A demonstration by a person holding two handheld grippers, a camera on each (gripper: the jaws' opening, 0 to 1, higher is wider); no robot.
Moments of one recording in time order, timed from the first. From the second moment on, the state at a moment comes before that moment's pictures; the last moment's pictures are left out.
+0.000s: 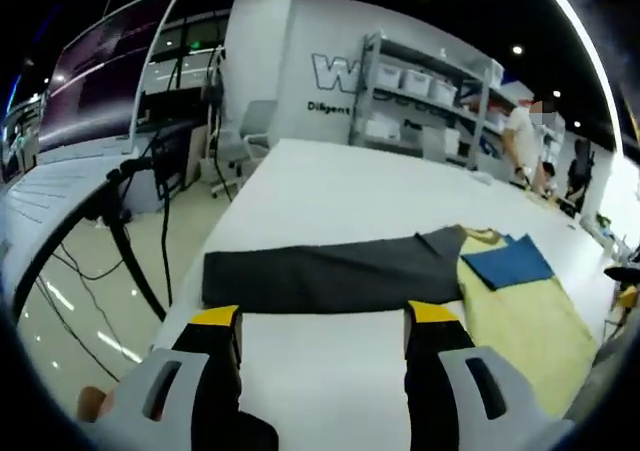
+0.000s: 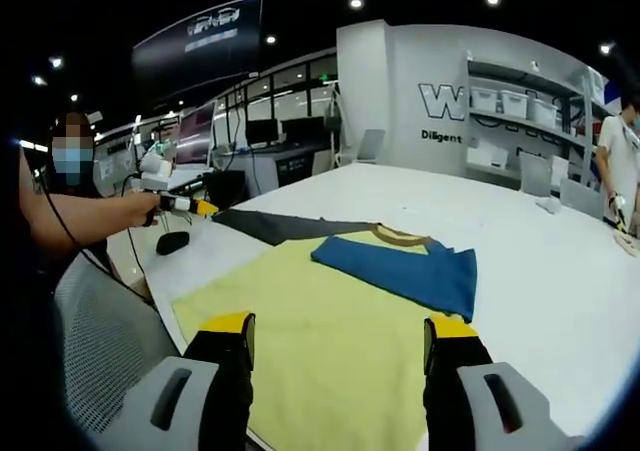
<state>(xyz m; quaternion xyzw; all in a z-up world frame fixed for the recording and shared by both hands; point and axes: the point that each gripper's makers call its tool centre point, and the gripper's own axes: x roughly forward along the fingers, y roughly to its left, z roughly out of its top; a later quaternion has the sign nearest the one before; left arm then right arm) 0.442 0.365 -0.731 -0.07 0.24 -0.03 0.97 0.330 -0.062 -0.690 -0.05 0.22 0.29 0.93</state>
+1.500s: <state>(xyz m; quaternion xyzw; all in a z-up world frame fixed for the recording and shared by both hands) 0.477 0.409 -0.777 -0.17 0.30 0.05 0.94 0.330 -0.063 -0.702 -0.06 0.24 0.28 0.93</state>
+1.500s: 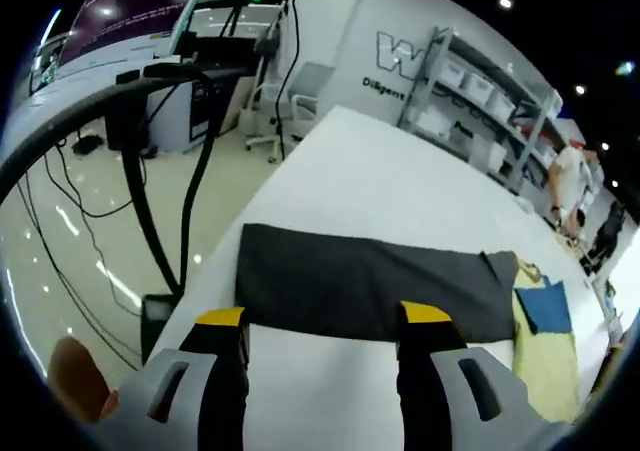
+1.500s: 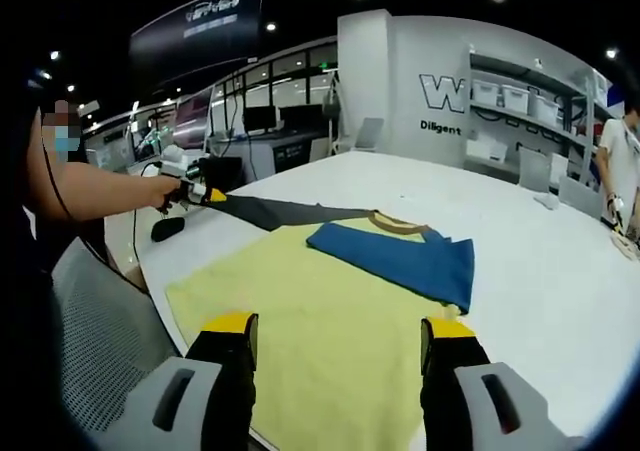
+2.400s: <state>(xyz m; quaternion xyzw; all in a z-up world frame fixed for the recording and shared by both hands) 0.488 0.433 -0.782 -0.17 0.31 0.11 0.93 0.331 -0.066 -0.707 -0.07 0.25 0.28 0.93</state>
